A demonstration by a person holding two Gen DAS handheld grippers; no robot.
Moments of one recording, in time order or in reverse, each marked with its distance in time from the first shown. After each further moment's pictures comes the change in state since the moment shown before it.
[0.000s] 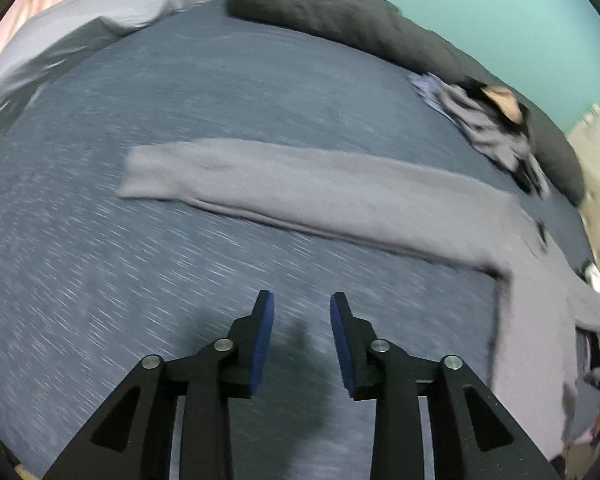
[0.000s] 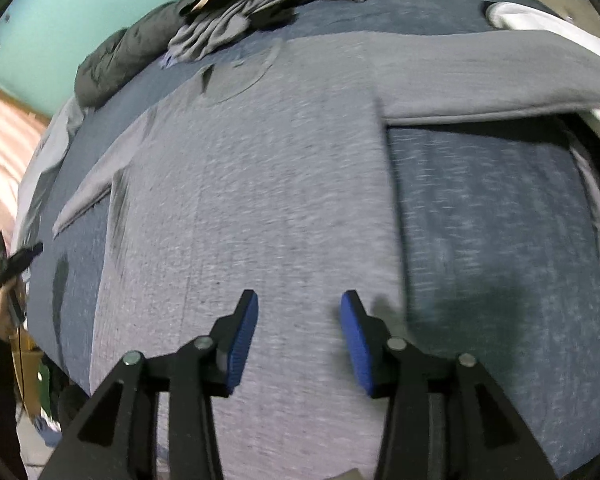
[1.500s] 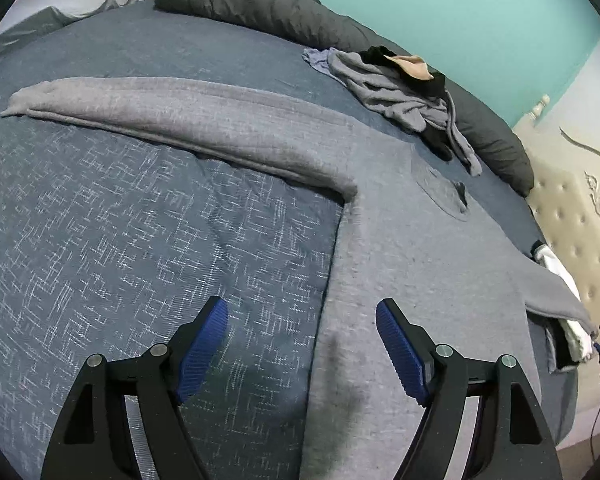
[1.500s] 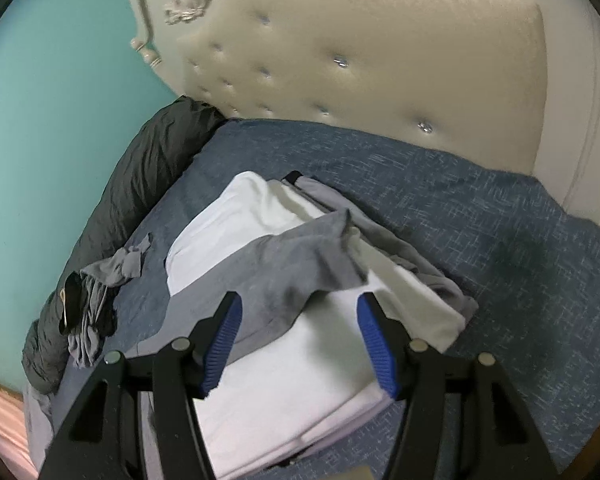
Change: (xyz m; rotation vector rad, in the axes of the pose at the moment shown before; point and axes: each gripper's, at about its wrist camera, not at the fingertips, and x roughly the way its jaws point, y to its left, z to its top) left arm 0.048 -0.190 -0.110 -0.034 -0.097 -0.160; right arm -0.207 -0.359 0.052 0.664 -0.565 -0.177
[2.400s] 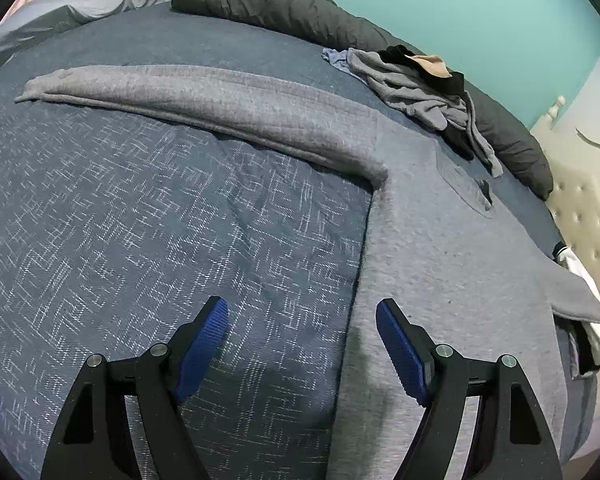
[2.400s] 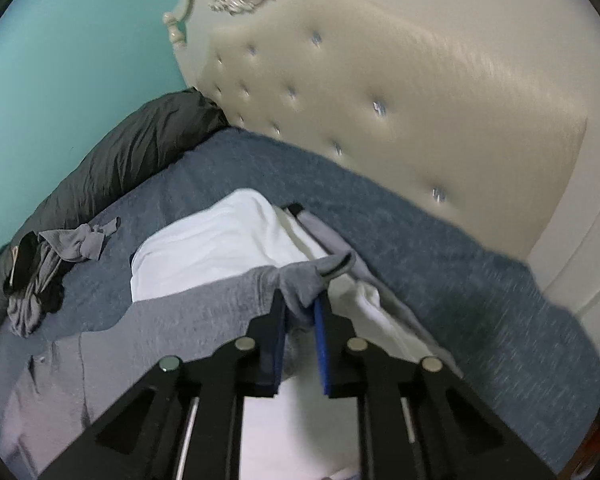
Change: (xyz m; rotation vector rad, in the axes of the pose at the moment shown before) left arm 0.020 0.010 -0.017 0.011 -0.023 0.052; right arm 0.016 0.054 0.002 -0.284 -0.136 -0.181
